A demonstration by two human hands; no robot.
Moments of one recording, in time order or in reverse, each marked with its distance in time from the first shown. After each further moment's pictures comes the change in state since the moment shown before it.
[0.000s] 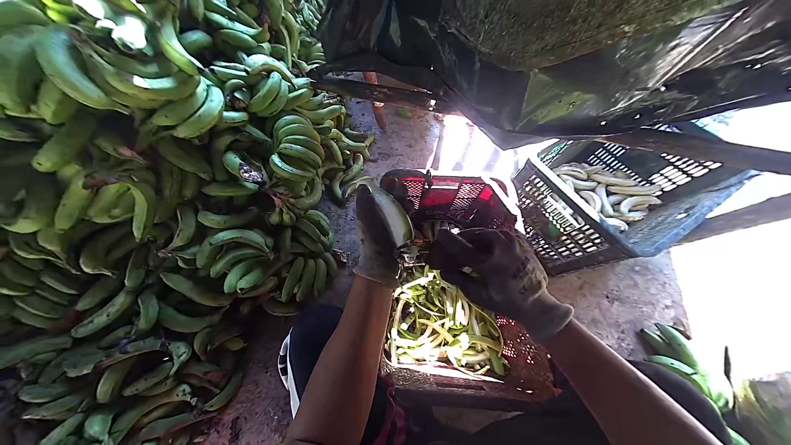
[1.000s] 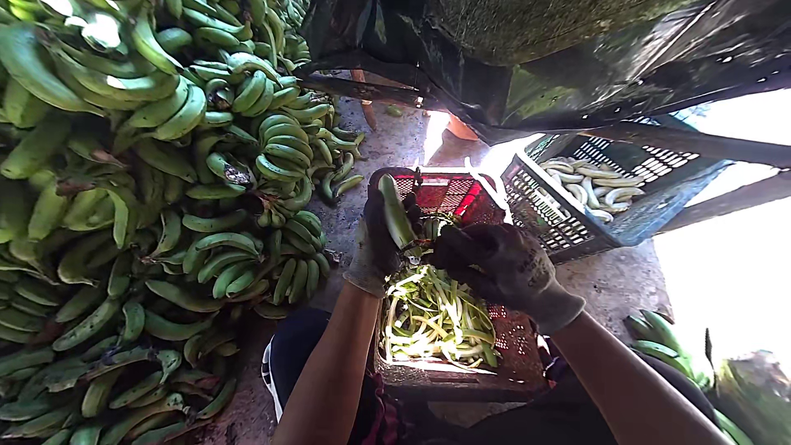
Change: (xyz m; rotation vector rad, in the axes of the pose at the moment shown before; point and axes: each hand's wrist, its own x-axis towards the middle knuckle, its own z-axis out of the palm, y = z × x) left_hand -0.015 0.003 0.019 0.152 0.003 -0.239; right_hand -0.012 0.018 -0.017 -0.022 -0.065 -0.027
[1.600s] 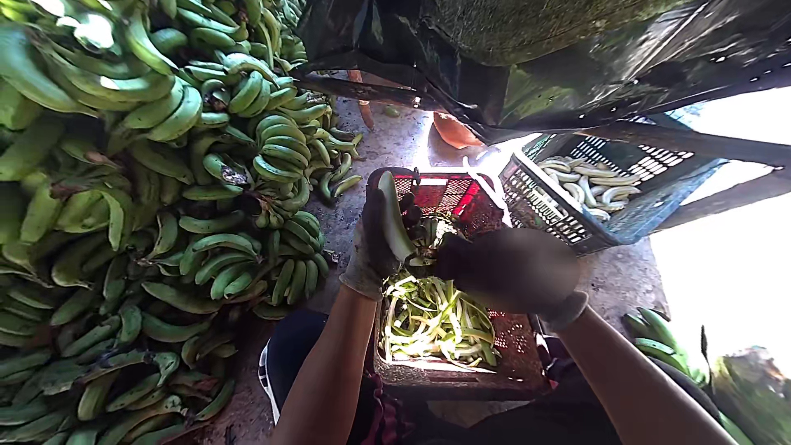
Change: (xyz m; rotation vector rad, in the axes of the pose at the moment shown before) left_hand -0.005 0.000 -0.004 0.069 -0.044 0.021; right_hand -0.008 0.013 -0.003 0.154 -0.123 -0.030
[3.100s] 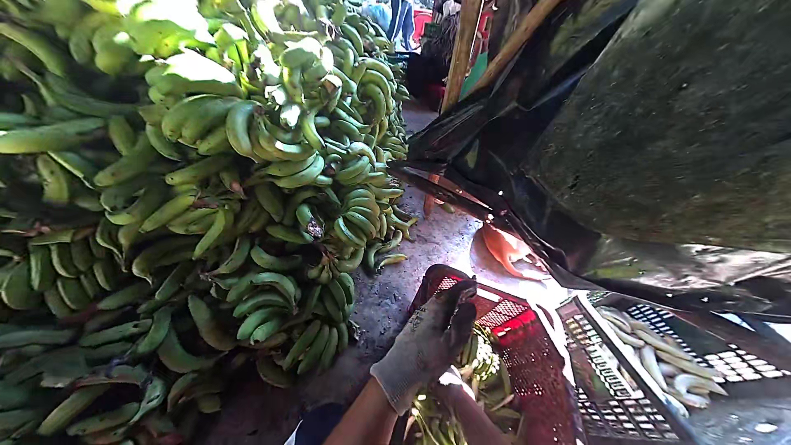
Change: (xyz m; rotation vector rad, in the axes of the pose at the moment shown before) left_hand 0.000 0.056 -0.023 0.840 -0.026 0.307; right_hand 0.066 0.058 0.274 0.479 -0.640 1.284
